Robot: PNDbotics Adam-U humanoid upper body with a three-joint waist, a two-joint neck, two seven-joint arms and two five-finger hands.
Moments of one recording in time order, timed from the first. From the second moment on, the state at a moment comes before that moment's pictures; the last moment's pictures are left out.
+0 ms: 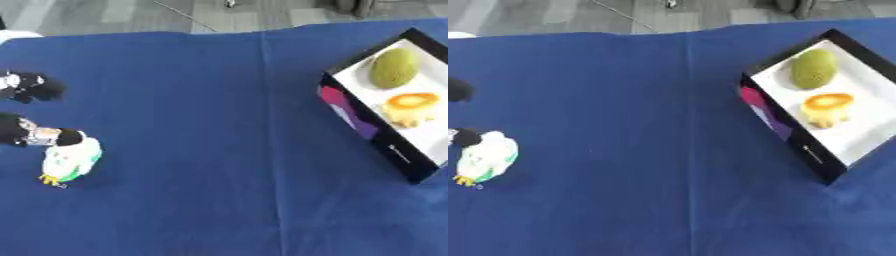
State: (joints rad) left arm -0.45 1.02 -0.18 -1.83 -0.28 0.47 -0.72; right arm -0.86 -0.74 0.13 -1.74 0.00 0.78 -0.34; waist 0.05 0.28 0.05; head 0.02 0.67
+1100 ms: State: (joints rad) left arm -0.58 0.89 -0.36 -1.43 -0.61 0.41 -0.80; right arm -0.88 -0.72 0.17 -1.84 -0.03 0.75 -0.37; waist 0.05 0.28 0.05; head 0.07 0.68
